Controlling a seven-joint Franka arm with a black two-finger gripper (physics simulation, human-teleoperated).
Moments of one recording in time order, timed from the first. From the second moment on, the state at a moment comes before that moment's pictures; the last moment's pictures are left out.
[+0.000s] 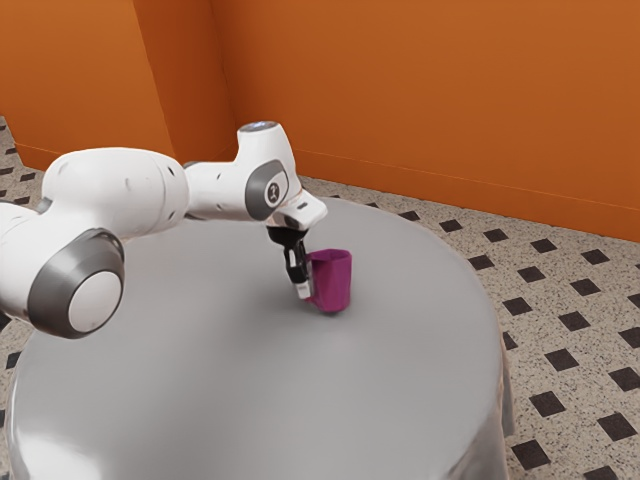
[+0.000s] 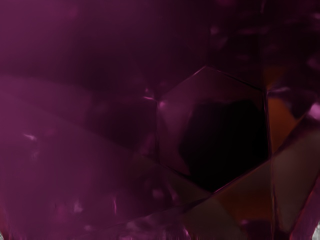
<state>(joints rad) -0.22 0.72 0.23 -1.41 -0.31 2.11 1.11</state>
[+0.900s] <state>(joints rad) -0.22 0.30 0.23 -2.00 -0.35 2.34 1.08</state>
